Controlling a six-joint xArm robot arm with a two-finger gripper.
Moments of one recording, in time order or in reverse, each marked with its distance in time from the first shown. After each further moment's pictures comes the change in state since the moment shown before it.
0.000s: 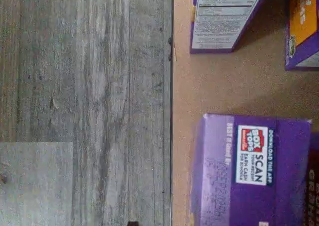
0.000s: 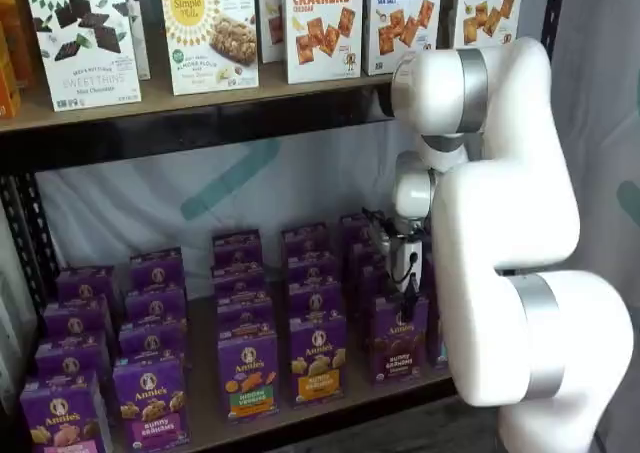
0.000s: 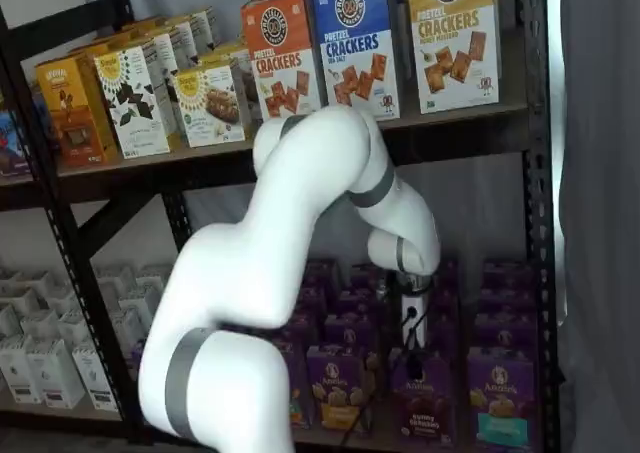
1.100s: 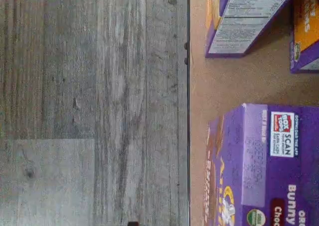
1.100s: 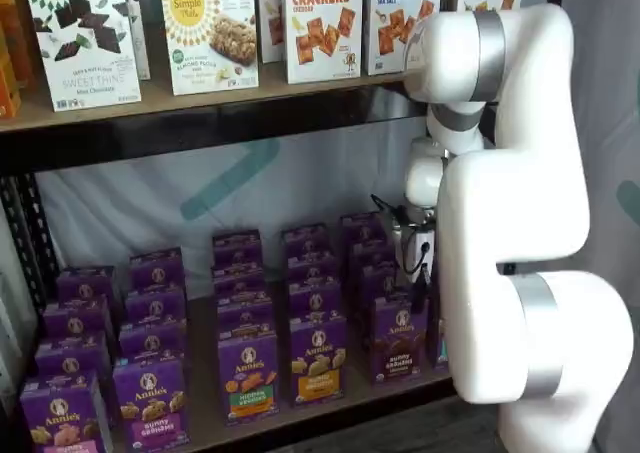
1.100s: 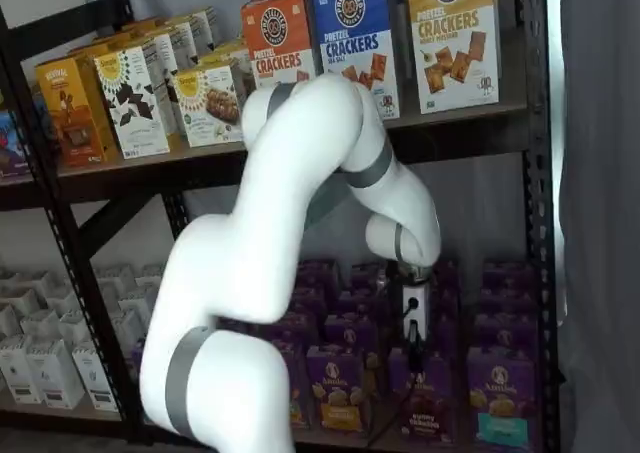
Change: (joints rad) arm -0.030 -0.167 0.194 0.040 -0.041 -0.065
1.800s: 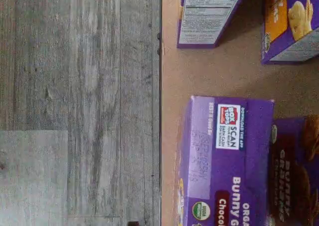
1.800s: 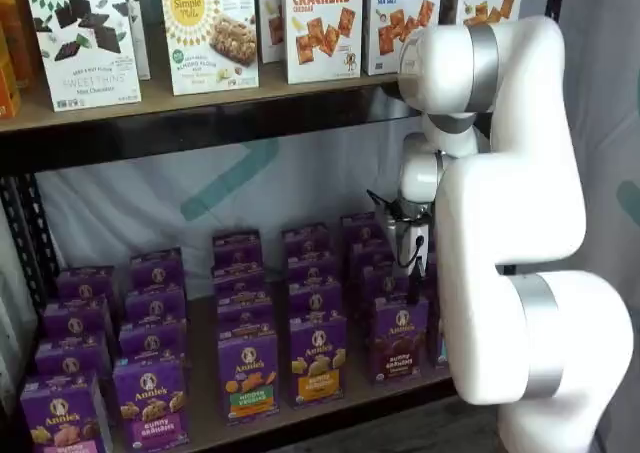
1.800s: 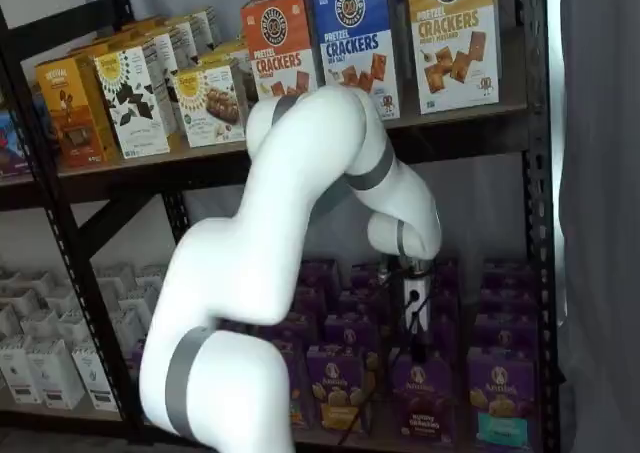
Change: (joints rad) arm 0.011 0.055 -0.102 -0.050 0.009 0.056
